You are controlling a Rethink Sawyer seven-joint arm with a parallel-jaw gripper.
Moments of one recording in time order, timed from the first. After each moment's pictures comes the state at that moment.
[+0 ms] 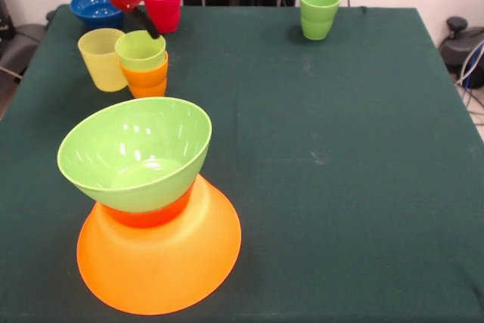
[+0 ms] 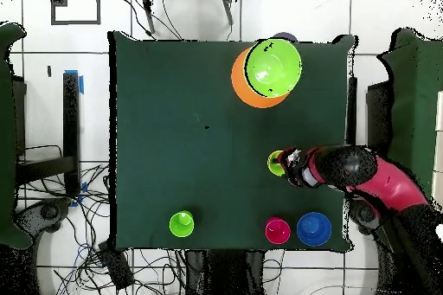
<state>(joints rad) -1.04 -0.56 0.53 1.74 -0.32 0.86 2.32</state>
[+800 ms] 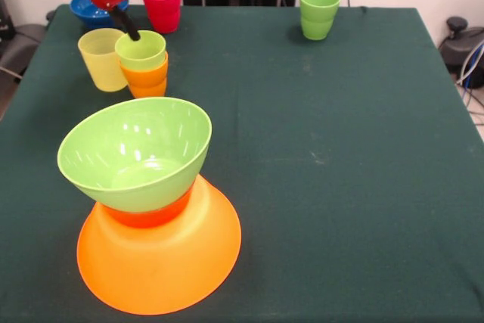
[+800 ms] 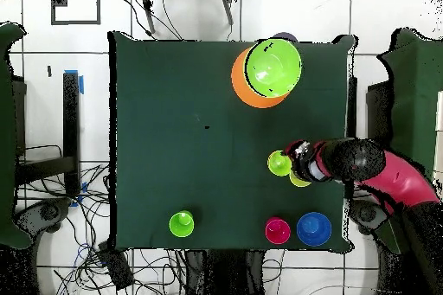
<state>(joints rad) -1.00 -0.59 0.50 1.69 -0.32 0.85 2.32</state>
